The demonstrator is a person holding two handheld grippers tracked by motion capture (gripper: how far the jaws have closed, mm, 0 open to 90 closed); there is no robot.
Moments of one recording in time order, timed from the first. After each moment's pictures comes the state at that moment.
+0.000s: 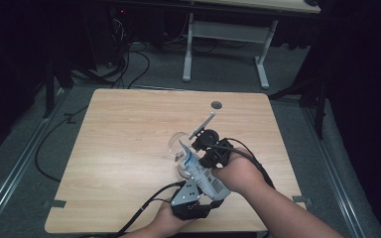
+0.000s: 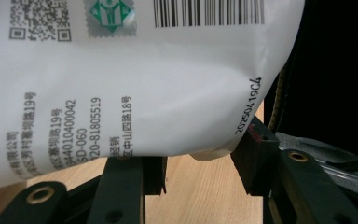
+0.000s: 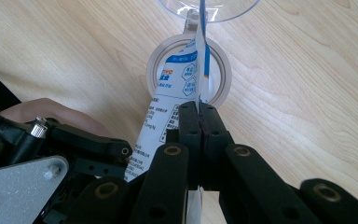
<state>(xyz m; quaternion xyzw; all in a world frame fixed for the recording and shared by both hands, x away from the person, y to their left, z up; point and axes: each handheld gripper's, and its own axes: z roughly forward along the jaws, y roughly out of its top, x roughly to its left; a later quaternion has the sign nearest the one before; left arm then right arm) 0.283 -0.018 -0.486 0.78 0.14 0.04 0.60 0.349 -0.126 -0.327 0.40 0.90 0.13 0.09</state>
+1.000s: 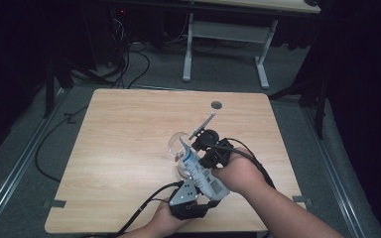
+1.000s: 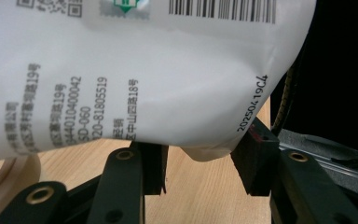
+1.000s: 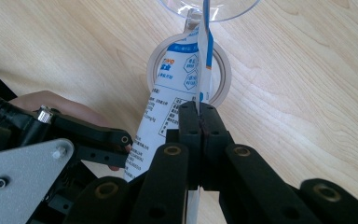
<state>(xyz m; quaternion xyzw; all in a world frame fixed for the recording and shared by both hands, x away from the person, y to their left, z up) 0.286 -0.013 -0.491 0.79 0.14 0.05 0.60 0.348 -0.126 -0.325 0.39 0.91 0.12 0.09</state>
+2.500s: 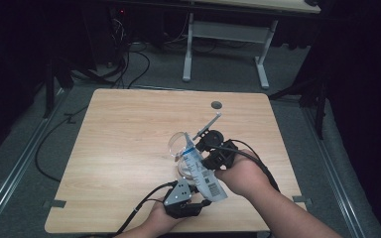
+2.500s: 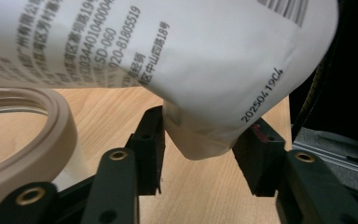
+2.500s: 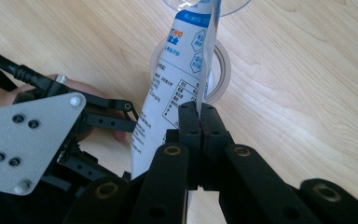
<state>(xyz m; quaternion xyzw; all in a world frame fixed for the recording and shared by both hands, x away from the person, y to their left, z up) 0.291 0.000 -0.506 0.79 0.15 0.06 0.59 0.340 -0.133 -0.318 0.40 0.90 0.14 0.09</state>
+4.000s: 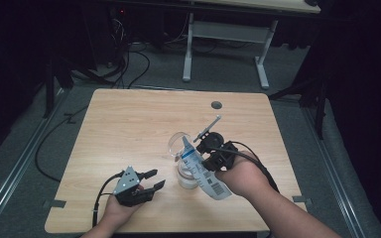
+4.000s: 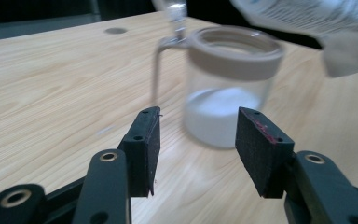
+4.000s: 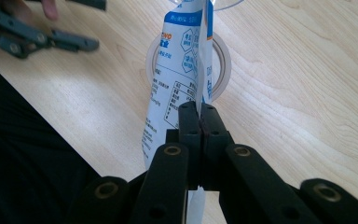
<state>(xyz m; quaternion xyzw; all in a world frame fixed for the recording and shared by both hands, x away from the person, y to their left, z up) 0.322 0.134 -0.516 0.77 0.27 0.15 0.56 0.342 -0.135 -0.329 0.40 0.90 0.13 0.09</state>
